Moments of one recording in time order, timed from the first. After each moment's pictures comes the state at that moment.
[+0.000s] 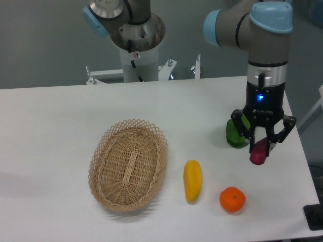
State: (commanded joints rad) arm 2.71 -1.87 -1.51 -0.80 1.24 1.11
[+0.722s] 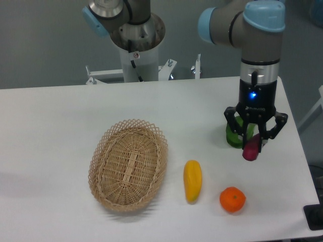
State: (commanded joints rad) arm 2.70 -1.80 -1.63 -0.79 1.25 1.04
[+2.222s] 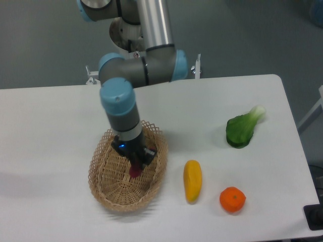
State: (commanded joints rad) arm 2.13 -1.97 -1.83 -0.76 1.66 0.65
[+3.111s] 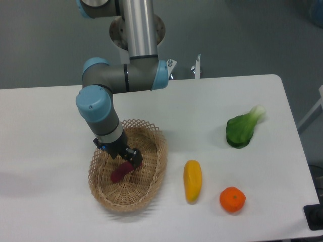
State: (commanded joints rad) arm 2.10 -1.96 -1.81 -0.74 1.76 0.65
